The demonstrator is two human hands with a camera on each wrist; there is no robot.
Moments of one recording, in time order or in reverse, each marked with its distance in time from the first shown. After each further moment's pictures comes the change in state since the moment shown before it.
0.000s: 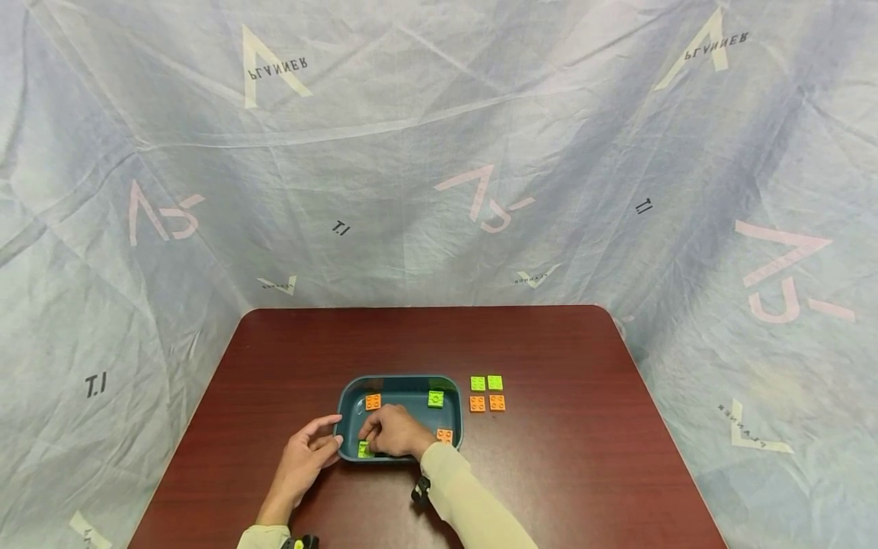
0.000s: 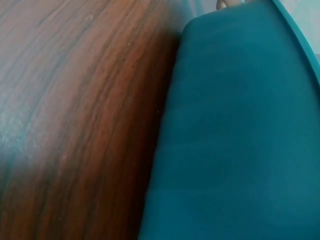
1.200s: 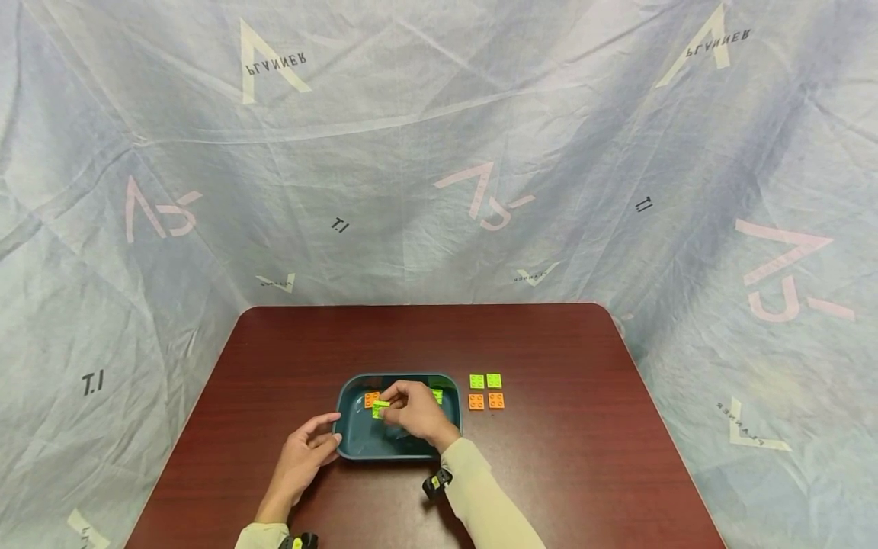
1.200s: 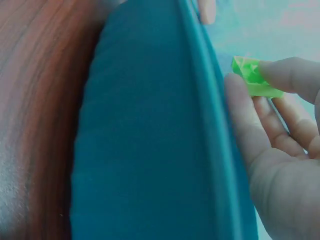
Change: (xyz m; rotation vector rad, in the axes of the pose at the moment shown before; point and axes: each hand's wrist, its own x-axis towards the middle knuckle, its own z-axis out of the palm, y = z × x) left_hand 0.001 -0.001 -0.002 0.022 0.005 0.001; right_hand -0.026 -0.005 -0.043 0.411 0.211 0.031
